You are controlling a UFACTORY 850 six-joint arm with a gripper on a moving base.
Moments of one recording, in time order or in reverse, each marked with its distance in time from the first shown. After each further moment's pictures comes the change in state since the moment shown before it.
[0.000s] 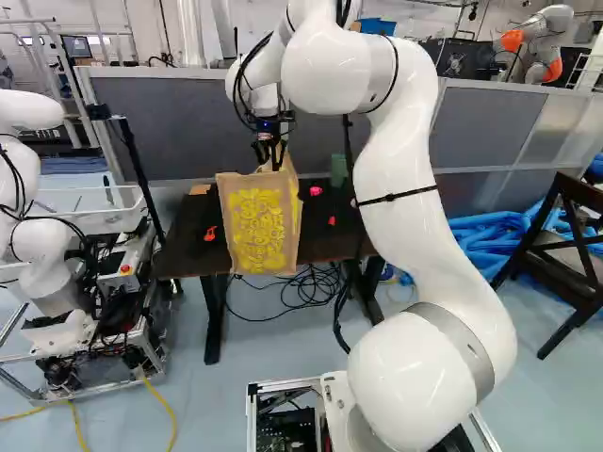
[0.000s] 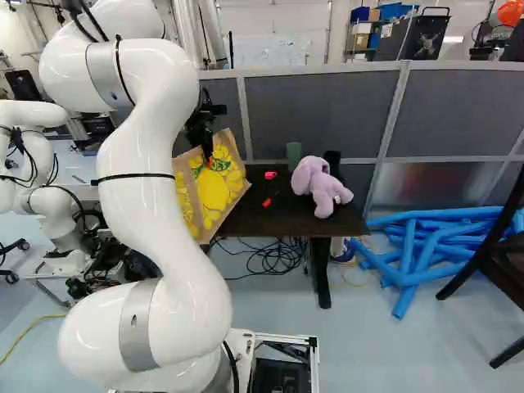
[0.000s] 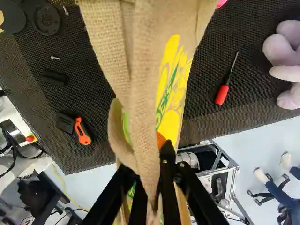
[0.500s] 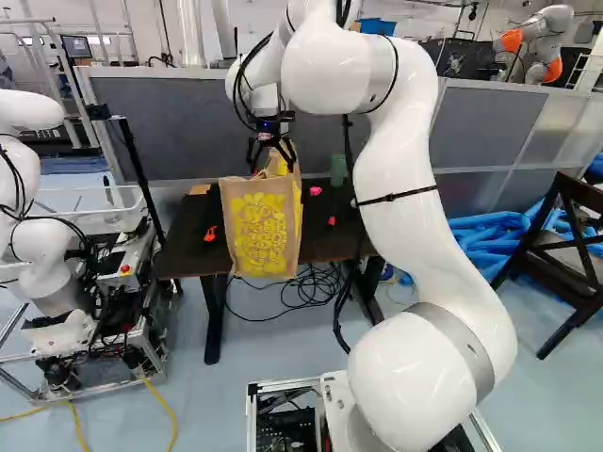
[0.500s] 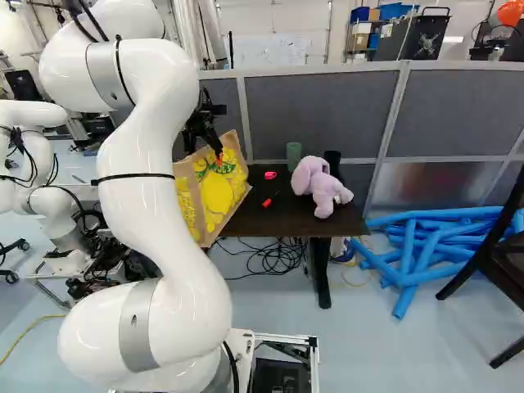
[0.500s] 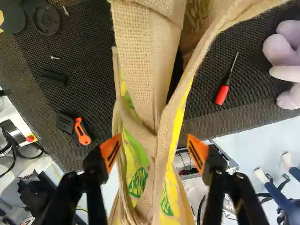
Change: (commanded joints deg) arm 0.0 0.0 0.0 0.0 0.0 0.0
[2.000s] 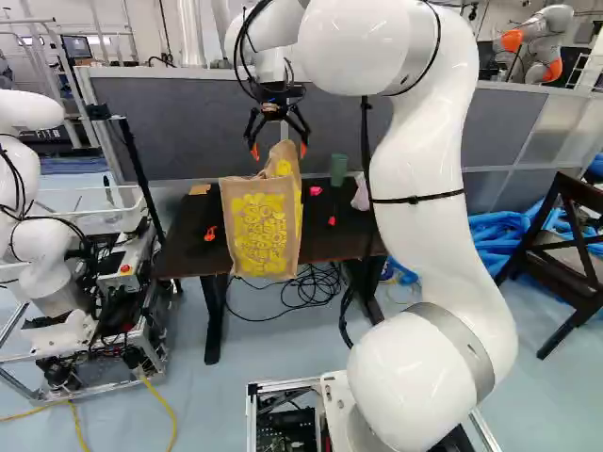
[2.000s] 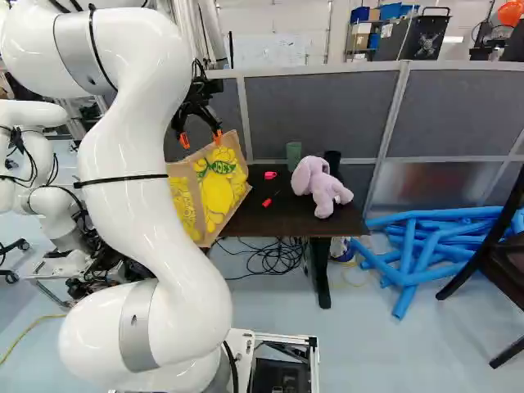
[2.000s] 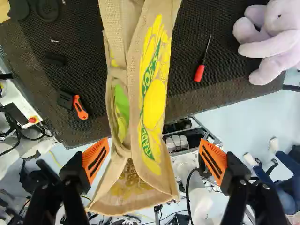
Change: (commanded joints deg) arm -0.2 8.7 -0.6 0.0 -11.9 0.0
